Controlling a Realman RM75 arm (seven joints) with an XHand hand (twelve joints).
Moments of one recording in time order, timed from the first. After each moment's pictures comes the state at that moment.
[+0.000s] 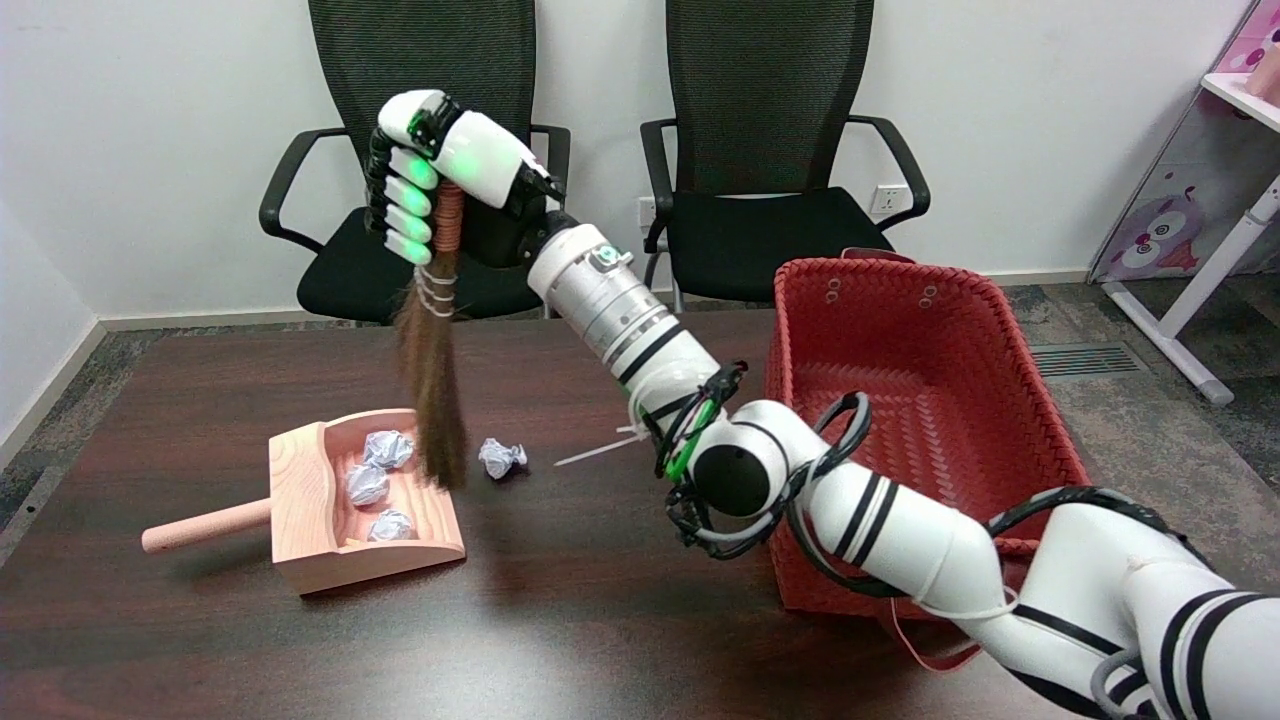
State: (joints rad) arm 0.57 -1.38 0.80 -1.29 0.92 -0.43 -1.75
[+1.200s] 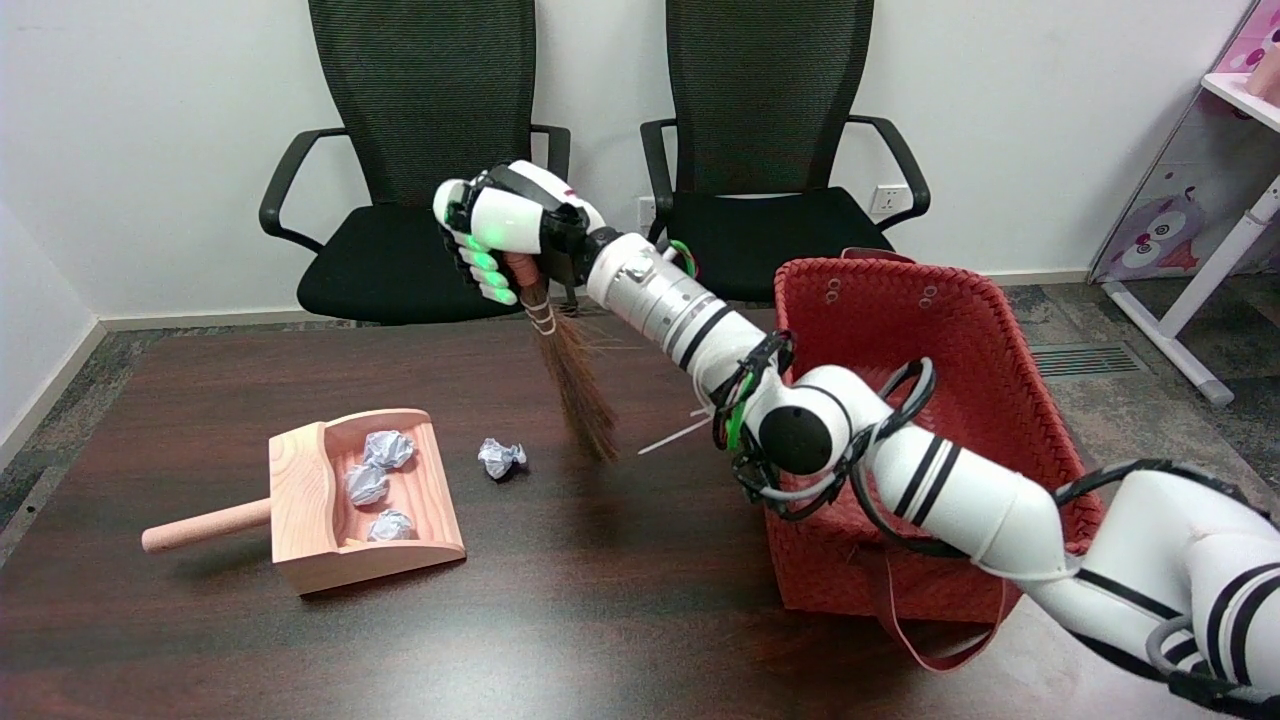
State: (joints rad) arm 0.60 -1.22 0.81 -1.31 0.97 -0.23 -2.10
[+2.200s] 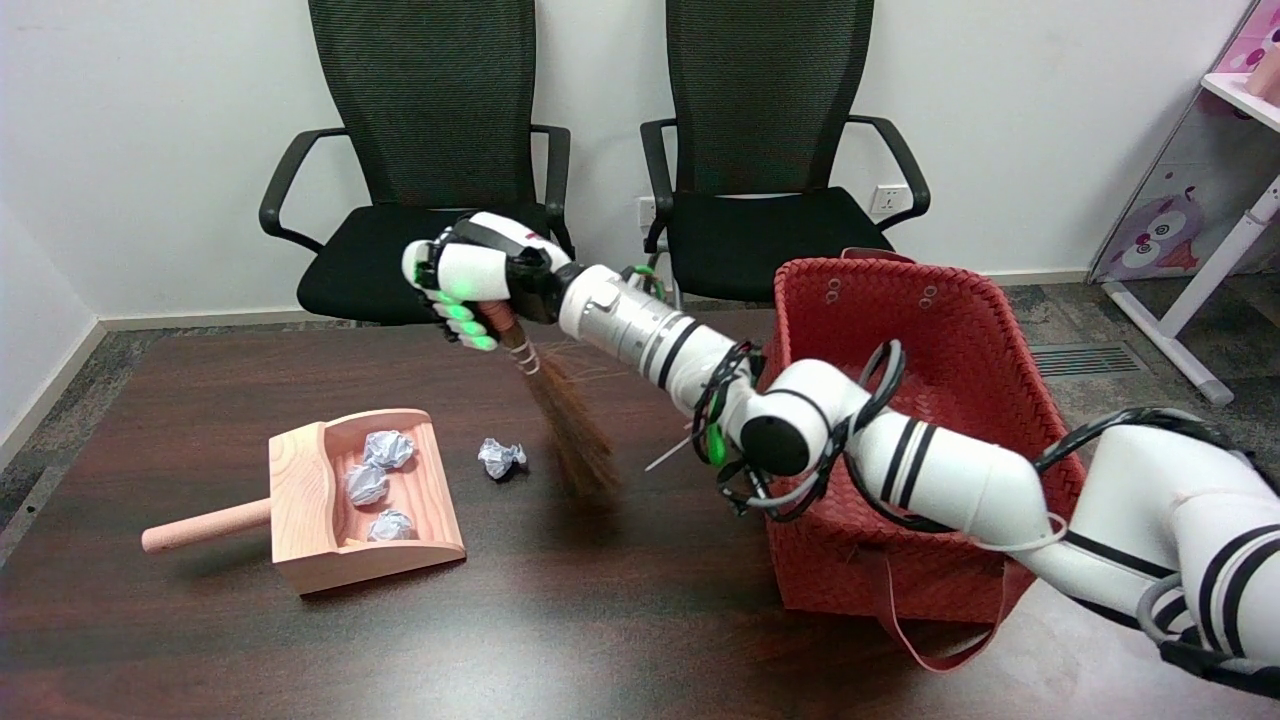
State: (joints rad) arm 0.71 -1.20 0.61 -1.19 0.93 -0.23 -1.96
